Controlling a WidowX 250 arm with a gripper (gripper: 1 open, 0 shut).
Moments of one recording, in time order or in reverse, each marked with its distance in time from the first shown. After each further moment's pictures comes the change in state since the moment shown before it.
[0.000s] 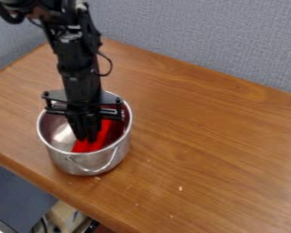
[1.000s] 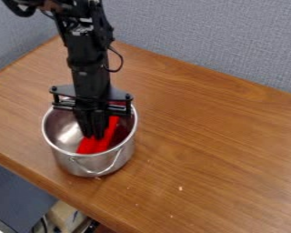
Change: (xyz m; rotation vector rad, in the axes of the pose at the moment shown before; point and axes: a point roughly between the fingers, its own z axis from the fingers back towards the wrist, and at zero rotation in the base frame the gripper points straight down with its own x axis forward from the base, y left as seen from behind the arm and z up) arm -0.001 -0.011 0.010 0.018 0.007 -0.013
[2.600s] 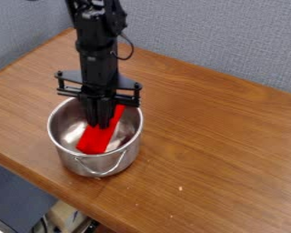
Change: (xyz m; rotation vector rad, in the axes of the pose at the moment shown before) arm -0.002 -0.012 0.023 0.044 -0.021 -0.029
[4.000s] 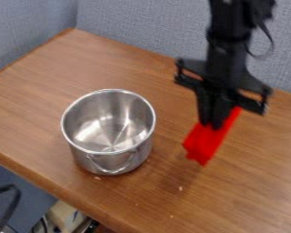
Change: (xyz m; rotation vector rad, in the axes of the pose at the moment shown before) arm -0.007 -0.143 0.020 -0.034 -0.053 -0.388
